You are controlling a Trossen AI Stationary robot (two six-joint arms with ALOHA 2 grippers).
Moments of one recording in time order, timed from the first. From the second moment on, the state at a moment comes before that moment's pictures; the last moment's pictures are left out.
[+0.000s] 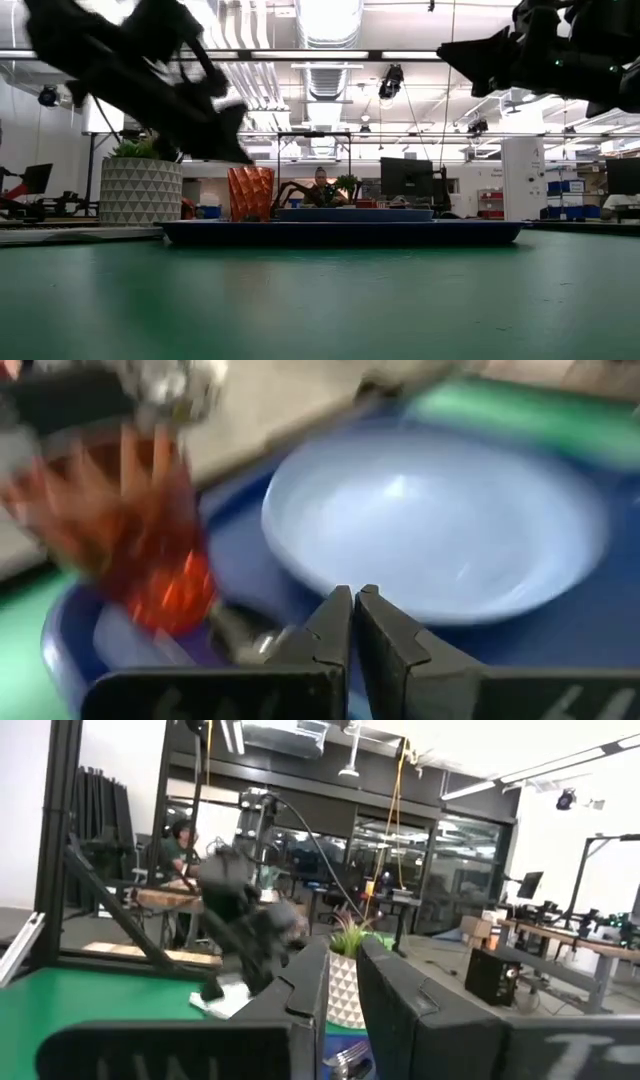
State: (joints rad) left arm -0.09 1.40 0.47 0.43 -0.82 -0.39; right arm -0.23 1.02 0.11 1.19 -0.15 -0.15
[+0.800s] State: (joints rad) left arm 0.14 1.62 0.59 0.15 -0.69 -0.54; right arm -0.23 0.92 0.11 1.05 -0.13 -0.21
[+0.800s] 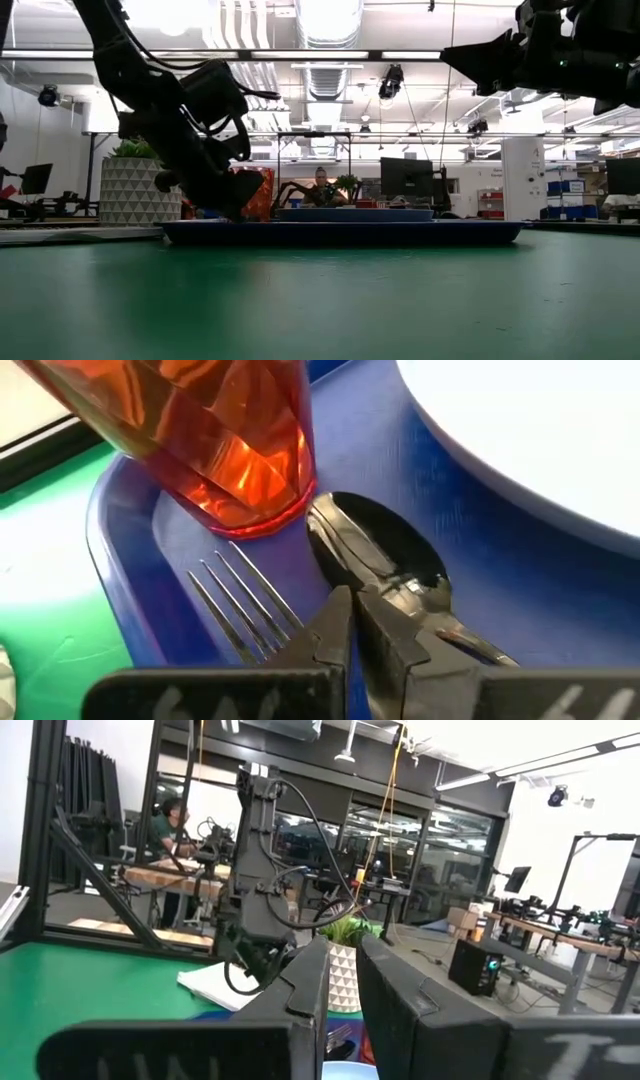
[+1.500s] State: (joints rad) left arm 0.15 1.68 0.59 0.20 -0.67 -0.59; right arm -0.23 0.92 0.11 1.05 -0.13 -0.21
